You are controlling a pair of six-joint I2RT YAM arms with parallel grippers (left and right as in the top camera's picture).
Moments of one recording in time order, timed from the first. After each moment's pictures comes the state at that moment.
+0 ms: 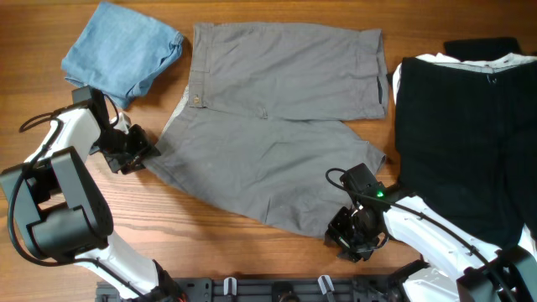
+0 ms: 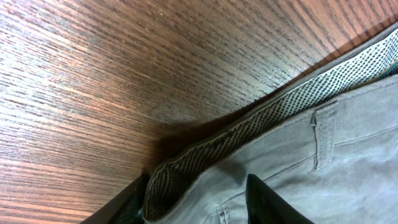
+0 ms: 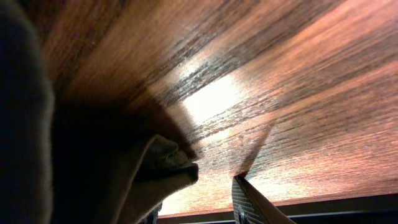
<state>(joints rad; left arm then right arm) 0.33 1.91 1.15 -0.88 0.27 -0.25 0.45 1.34 0.46 -0.76 -0.46 1.17</state>
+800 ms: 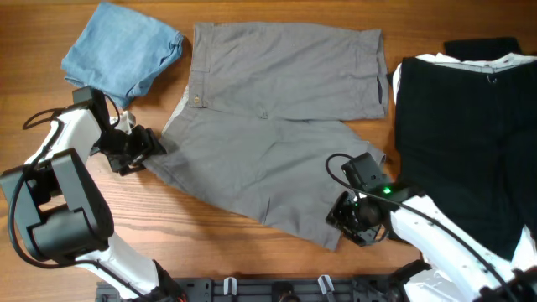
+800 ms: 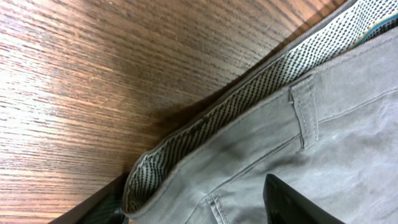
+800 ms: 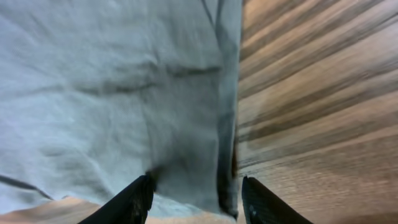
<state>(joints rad) 0.33 1.89 1.15 -0.89 0.31 -0.15 0.45 1.27 0.54 -0.79 -0.31 1.05</state>
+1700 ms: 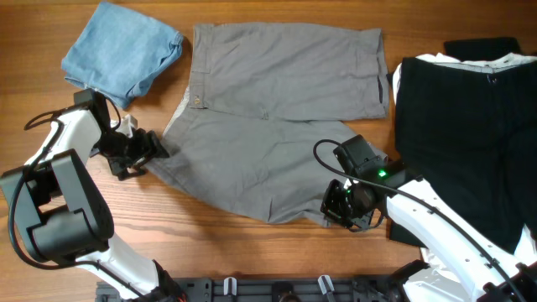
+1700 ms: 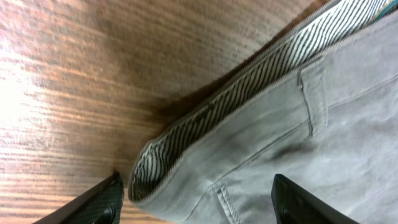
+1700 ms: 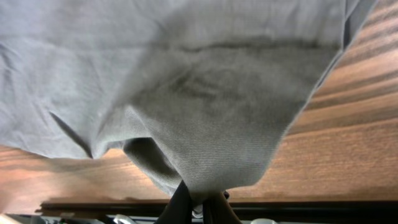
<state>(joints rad) 0.33 1.89 1.14 -0.93 0.31 -0.12 0.48 1.31 0.74 -0.93 -0.35 0.95</state>
